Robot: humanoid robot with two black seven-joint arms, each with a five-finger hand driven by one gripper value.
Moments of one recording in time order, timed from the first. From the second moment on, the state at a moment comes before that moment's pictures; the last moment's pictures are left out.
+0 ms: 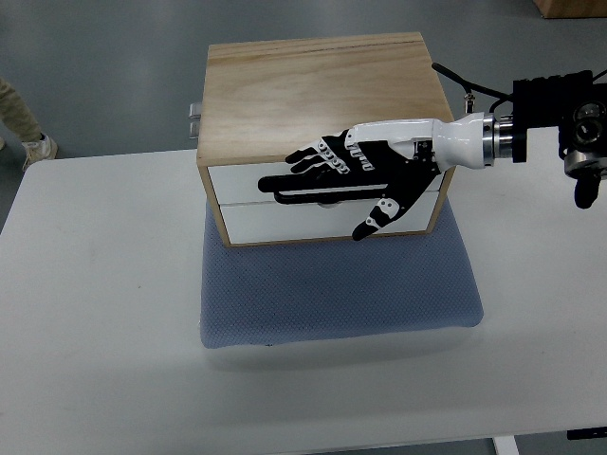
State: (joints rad) left arm -0.03 0.00 0.14 -0.13 0.10 -0.07 -0.04; right arm 1.35 -0.71 -0.04 1.41 -0.56 0.45 0.31
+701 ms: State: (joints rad) left arm -0.03 0.00 0.14 -0.14 0.10 -0.07 -0.04; right arm 1.29 -0.70 -0.04 1.34 -0.62 0.43 0.31
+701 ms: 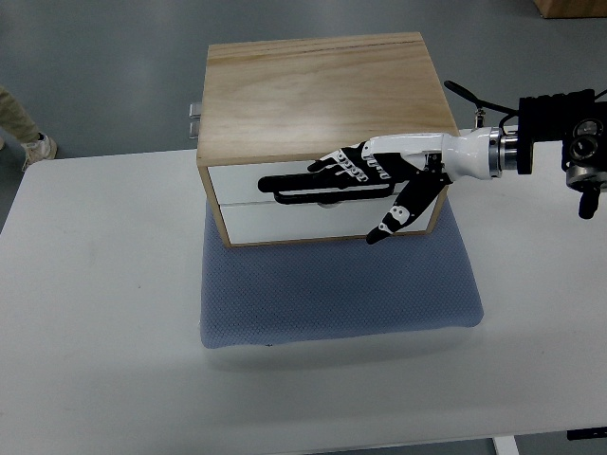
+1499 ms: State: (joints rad) left arm -0.03 0.00 0.14 -0.13 0.10 -0.07 -0.04; right arm 1.25 -0.70 -0.04 1.30 -0.64 0.43 0.31
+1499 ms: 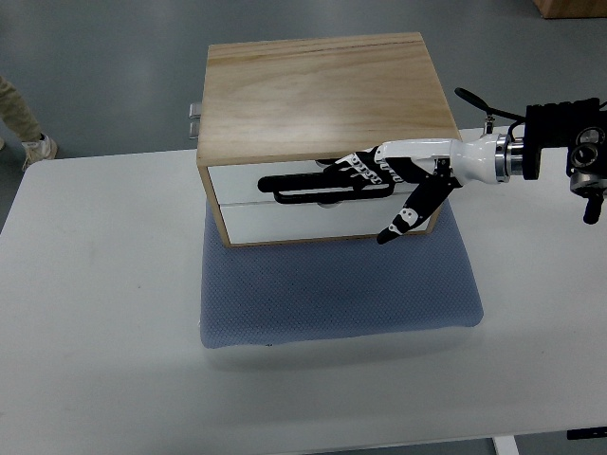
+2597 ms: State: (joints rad) left arm -0.03 0.00 0.14 -0.14 0.10 -0.07 -0.04; right arm 1.24 -0.73 -0.05 1.43 -0.64 0.45 0.31
